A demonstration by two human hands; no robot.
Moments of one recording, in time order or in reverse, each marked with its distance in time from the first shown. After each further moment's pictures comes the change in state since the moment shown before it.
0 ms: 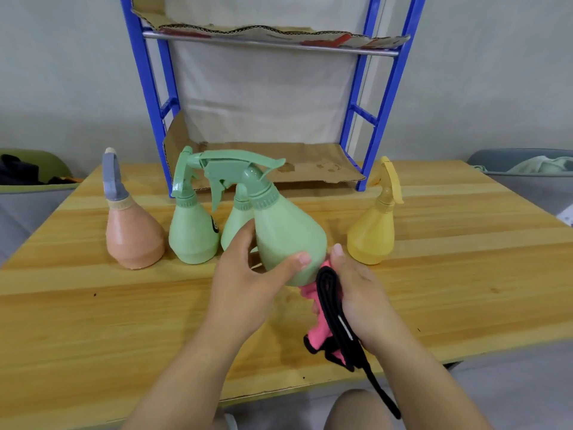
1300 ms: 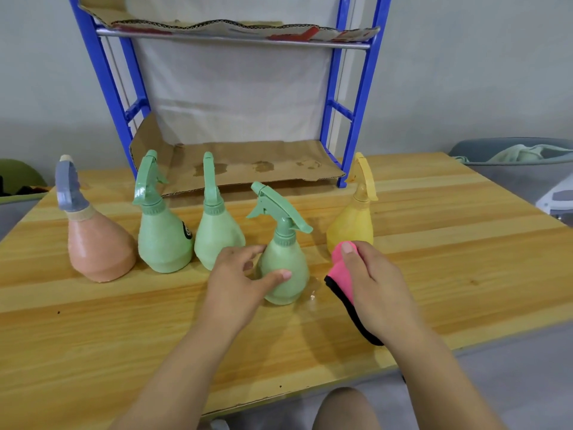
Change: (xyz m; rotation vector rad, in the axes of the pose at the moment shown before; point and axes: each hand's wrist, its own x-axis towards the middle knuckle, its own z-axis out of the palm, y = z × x) left_hand 0.023 -0.042 0.026 0.367 -0.017 -0.117; right_hand 0.007 0.009 -0.053 -0.559 0.289 -0.201
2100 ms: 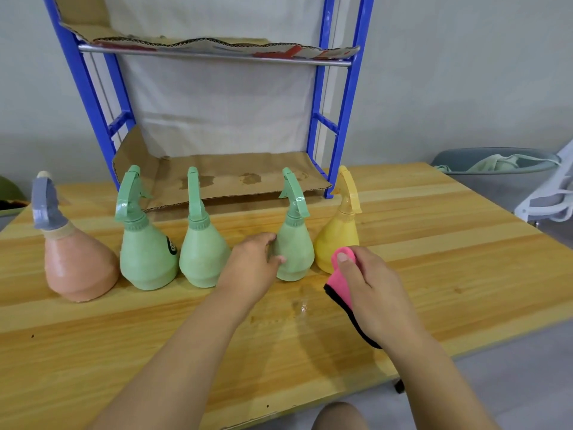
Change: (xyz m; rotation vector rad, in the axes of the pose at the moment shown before) left_hand 0.054 0.025 0.028 0.344 -0.149 0.117; right_hand 0.009 0.011 -0.012 -0.091 0.019 -0.038
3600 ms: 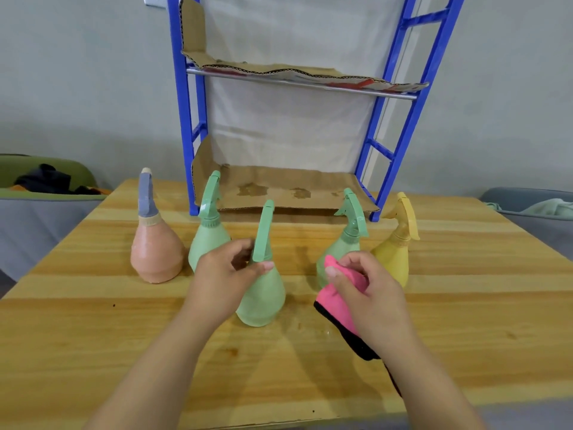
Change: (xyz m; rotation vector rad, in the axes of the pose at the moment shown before) left_hand -0.065 -0.046 -0.090 -0.464 0.260 -0.070; right_hand -0.001 -0.062 0.039 0.345 -0.048 -0.114
